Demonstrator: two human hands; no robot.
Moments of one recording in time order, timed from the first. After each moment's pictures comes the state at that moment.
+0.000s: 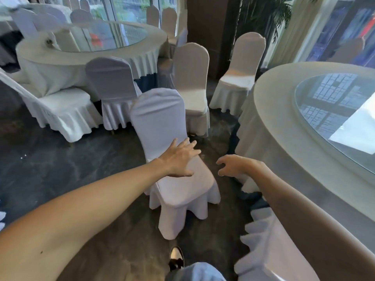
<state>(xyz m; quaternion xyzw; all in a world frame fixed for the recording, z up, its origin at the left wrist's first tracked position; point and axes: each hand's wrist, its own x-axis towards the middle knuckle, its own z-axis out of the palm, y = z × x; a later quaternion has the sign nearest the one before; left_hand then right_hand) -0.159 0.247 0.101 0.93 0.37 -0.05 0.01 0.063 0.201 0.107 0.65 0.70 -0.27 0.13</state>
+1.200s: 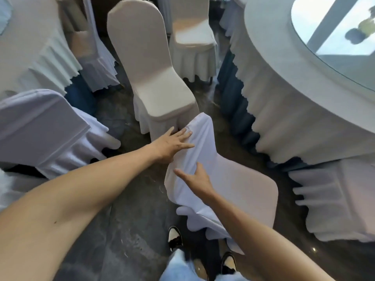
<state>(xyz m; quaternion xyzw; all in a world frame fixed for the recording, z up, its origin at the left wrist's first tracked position) -0.294 0.955 0.002 0.98 -0.04 -0.21 -0.04 -0.280 0.765 -0.017 0.81 0.14 -0.42 -0.39</state>
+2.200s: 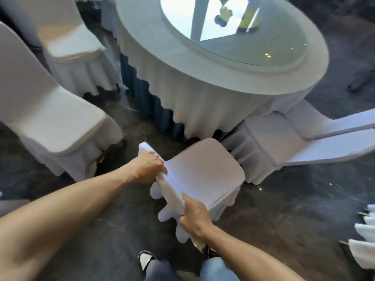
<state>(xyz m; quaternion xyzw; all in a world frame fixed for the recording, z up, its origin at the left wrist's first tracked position) -0.162 0.822 -0.028 0.93 -0.33 -0.14 -0.02 -0.269 0.591 -0.031 0.93 0.10 -0.27 -0.21</state>
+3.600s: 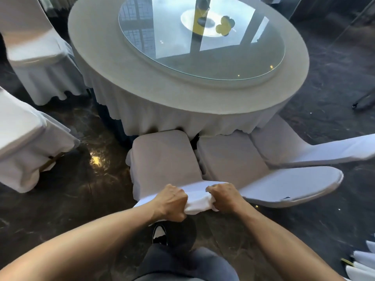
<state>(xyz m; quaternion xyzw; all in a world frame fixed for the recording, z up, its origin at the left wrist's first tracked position) 0.019 0.307 -0.028 0.95 -0.21 -0.22 0.02 0.098 0.097 -0.040 0.90 0.37 -0.21 0.06</state>
